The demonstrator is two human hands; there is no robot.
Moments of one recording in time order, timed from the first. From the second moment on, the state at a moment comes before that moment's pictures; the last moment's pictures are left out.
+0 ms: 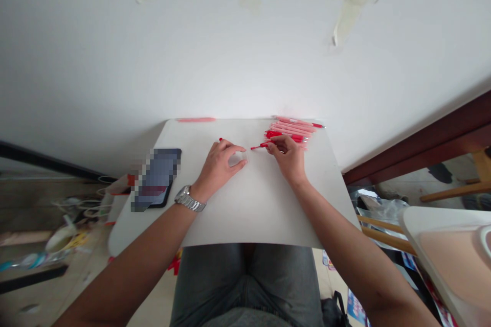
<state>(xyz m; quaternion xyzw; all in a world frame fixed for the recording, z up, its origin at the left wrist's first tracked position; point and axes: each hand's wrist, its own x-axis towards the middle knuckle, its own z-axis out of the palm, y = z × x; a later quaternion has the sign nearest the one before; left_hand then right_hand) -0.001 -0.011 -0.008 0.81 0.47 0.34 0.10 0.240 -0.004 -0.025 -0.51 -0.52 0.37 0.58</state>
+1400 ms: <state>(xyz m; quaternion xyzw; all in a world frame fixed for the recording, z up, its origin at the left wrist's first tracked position) -0.001 -0.012 -0.005 0.82 0.48 0.30 0.09 0.237 -0.010 -0.016 -0.53 -0.65 0.25 0.48</state>
